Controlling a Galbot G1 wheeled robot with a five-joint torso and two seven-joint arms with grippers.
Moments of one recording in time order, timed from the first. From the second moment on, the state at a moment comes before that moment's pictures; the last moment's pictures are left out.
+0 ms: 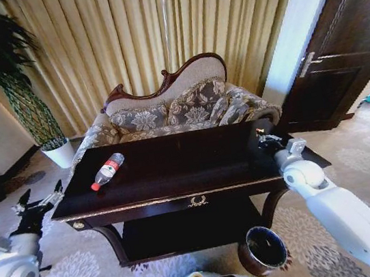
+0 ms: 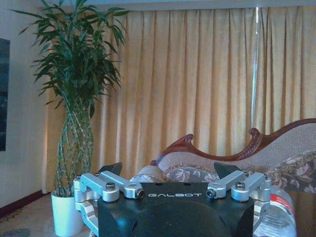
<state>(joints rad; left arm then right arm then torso) 1.64 -1.04 -1.14 -2.12 -0.75 0.15 -0.02 -1.08 0.82 0.50 1.83 0.77 -0.24 0.24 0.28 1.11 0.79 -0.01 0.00</state>
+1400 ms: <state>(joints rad) 1.64 -1.06 -1.12 -2.12 -0.74 0.14 -0.01 -1.08 0.84 0.48 1.83 0.76 -0.24 0.24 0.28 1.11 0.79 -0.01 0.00</state>
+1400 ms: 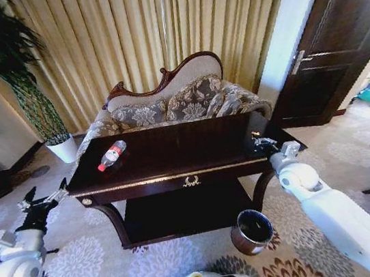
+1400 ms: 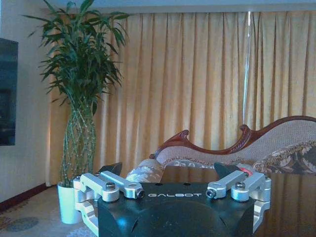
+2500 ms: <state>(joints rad) 1.65 -1.07 -1.13 -2.10 -0.74 0.11 0.00 -1.12 0.92 0.43 1.62 0.60 -0.24 0.16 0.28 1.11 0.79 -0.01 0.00</state>
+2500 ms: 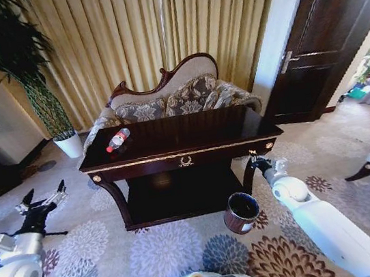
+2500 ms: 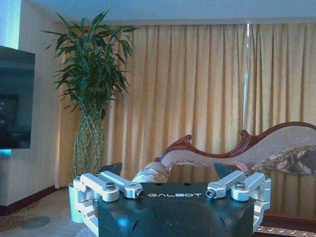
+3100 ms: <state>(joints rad) 1.65 -1.09 -1.14 -2.13 -0.74 0.11 0.00 -1.06 0.97 0.38 1.28 0.49 -0.17 0.09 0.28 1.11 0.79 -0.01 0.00</state>
